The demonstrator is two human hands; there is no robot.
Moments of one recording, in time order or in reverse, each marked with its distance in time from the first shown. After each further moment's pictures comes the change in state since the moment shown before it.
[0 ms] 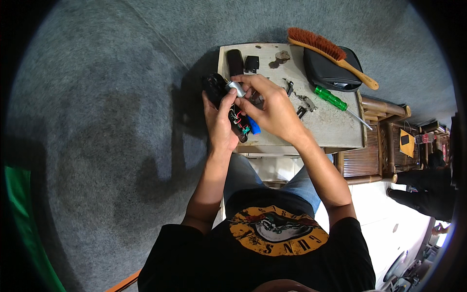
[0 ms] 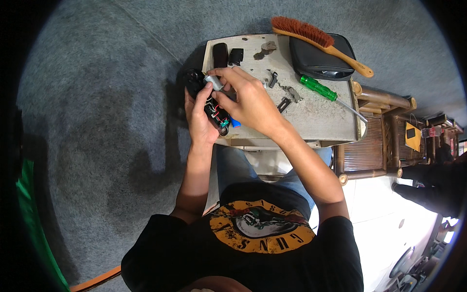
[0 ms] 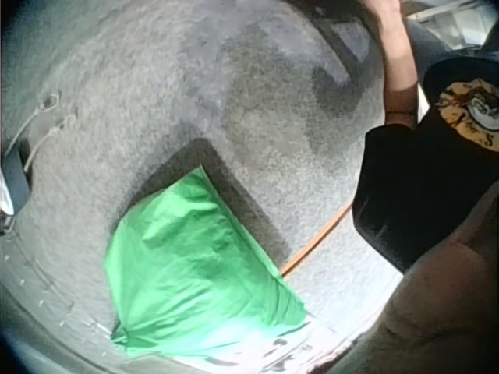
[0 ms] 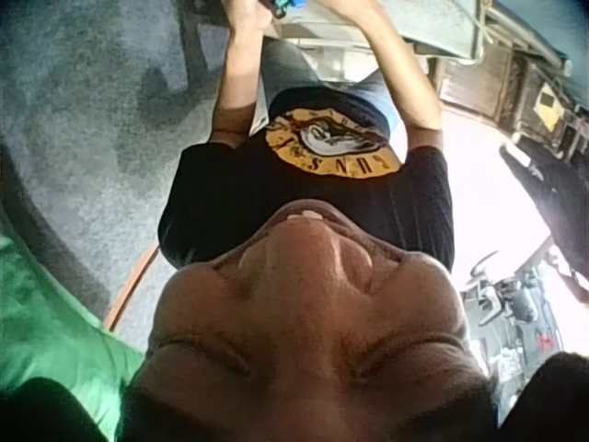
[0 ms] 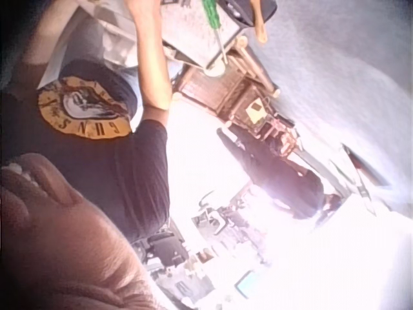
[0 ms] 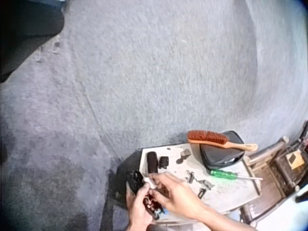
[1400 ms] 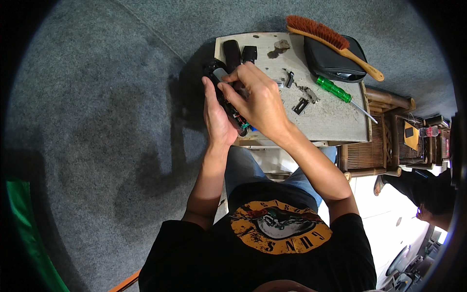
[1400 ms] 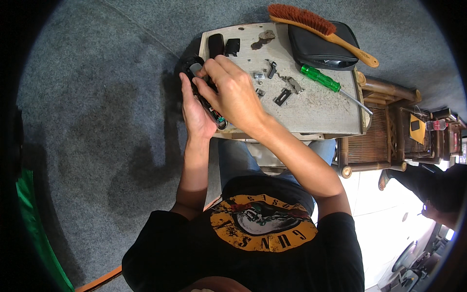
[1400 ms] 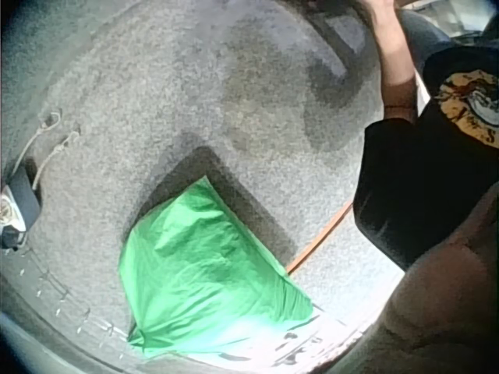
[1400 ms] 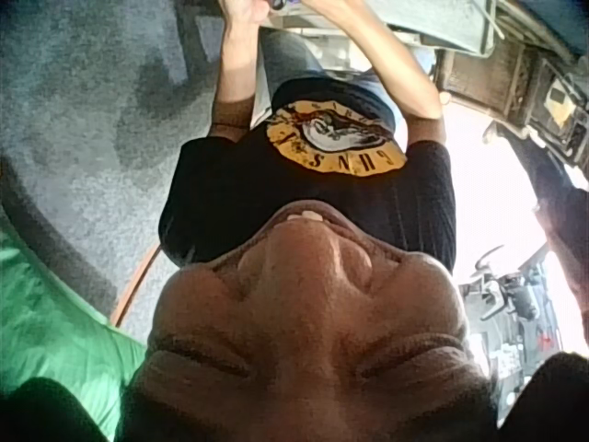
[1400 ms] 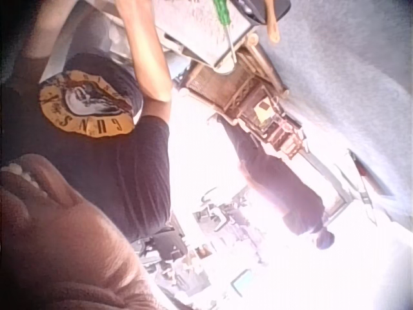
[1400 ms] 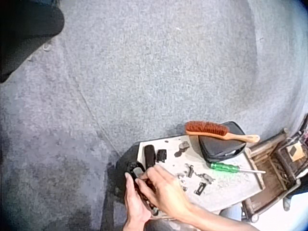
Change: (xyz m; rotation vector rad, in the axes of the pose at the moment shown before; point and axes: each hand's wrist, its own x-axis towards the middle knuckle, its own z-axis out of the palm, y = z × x) left_hand 0.001 0.003 -0.001 -0.083 -0.033 -0.211; right_hand 0.009 -0.001 0.029 -0.079 0.214 -0.107
